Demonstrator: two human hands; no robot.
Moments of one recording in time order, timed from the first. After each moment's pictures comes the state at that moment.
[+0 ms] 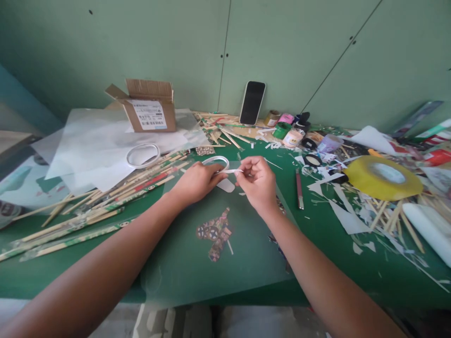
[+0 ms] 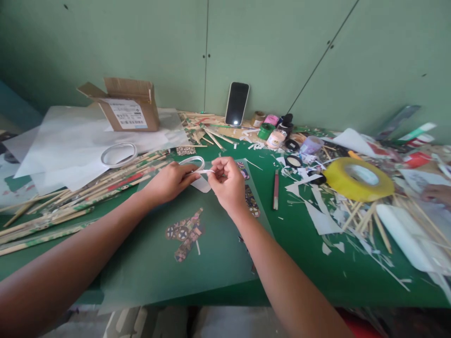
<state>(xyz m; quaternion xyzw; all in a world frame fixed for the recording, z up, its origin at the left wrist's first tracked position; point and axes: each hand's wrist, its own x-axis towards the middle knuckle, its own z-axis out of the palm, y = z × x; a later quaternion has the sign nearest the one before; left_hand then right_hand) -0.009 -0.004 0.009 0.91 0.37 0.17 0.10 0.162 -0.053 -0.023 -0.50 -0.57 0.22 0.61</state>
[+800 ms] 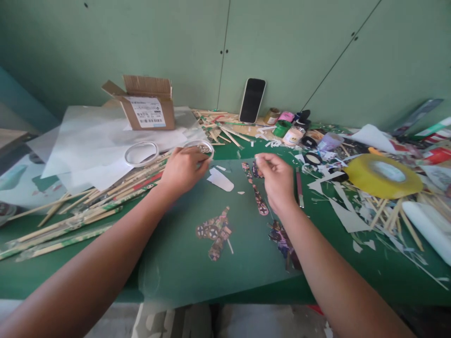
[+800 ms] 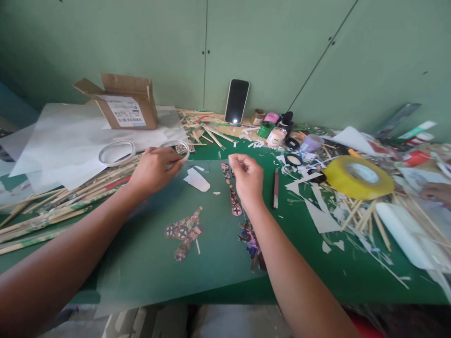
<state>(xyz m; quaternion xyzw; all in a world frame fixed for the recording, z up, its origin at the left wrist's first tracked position) -0.024 0.007 0.013 0.88 0.43 0.23 -0.01 0.196 -0.043 -0.024 -0.58 -0.46 0.21 0.64</state>
